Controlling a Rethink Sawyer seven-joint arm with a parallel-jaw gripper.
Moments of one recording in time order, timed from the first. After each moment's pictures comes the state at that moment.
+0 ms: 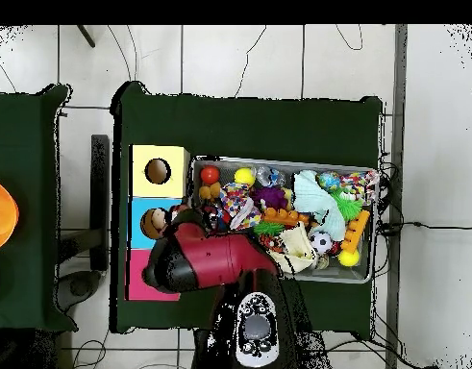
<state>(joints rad) -0.06 -0.73 -0.02 1.83 -0.26 0.06 1.96</state>
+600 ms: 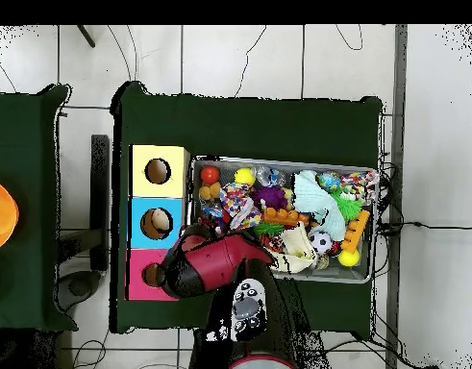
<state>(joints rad) -0.05 -0.63 -0.02 1.80 -0.49 0.13 1.96</state>
